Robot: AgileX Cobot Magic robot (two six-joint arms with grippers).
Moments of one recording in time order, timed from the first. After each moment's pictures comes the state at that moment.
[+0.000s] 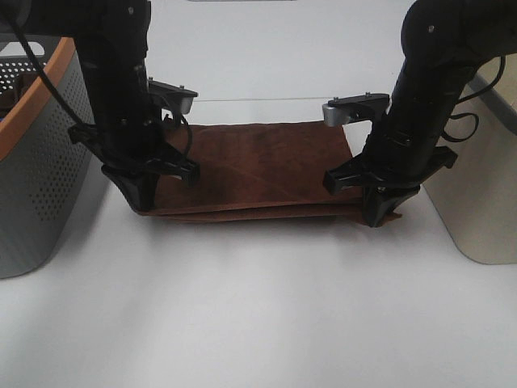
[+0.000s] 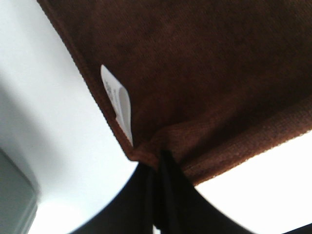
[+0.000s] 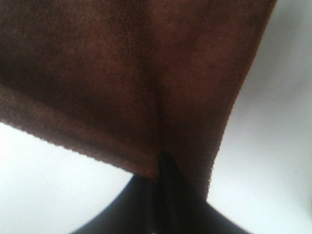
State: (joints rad) left arm -0.49 2.10 -1.57 -0.03 1.17 -0.01; right arm 0.35 1.93 -1.23 0.07 0.90 -0.02
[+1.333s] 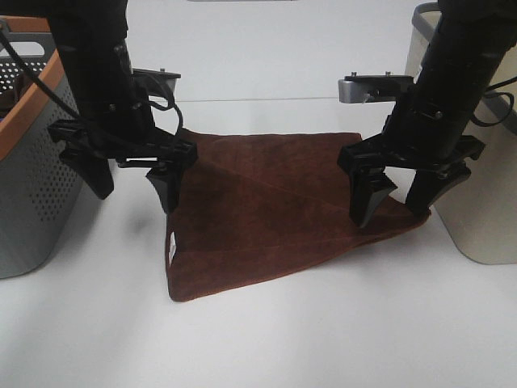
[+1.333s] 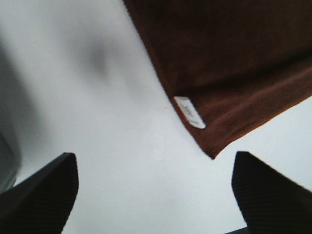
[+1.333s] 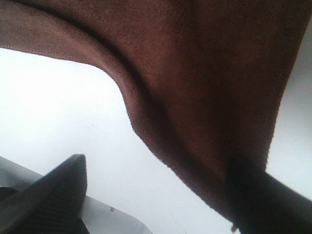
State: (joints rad) left arm -0.48 2.02 -1.54 -0.09 1.16 -0.12; right arm 0.34 1.81 -1.23 0.16 1.06 -0.04
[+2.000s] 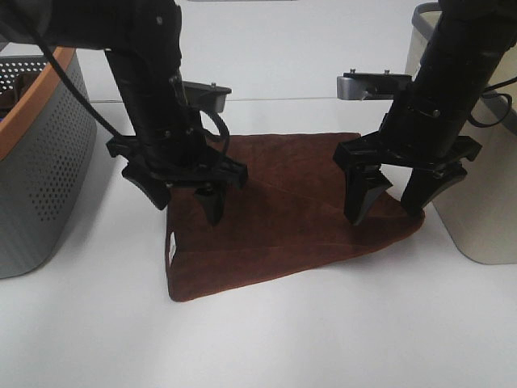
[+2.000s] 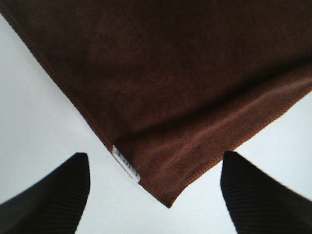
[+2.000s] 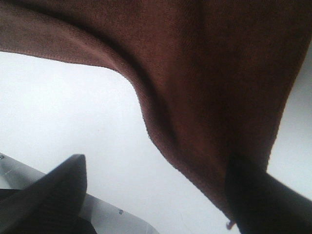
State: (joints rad) left arm -0.59 2.08 -1.54 -0.10 1.01 -0.13; right arm 0.34 1.80 -1.23 0.19 1.06 -0.04
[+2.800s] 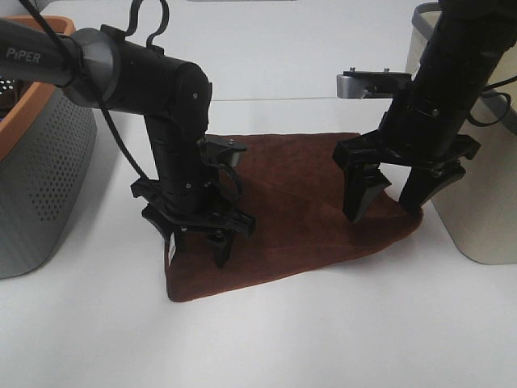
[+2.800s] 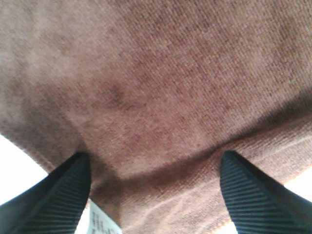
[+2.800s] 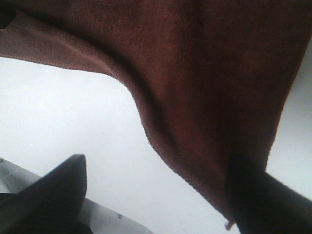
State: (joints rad) left arm -0.61 2.24 -1.54 -0.09 0.93 -0.09; right arm 0.34 1.80 -1.23 0.19 1.04 -0.05
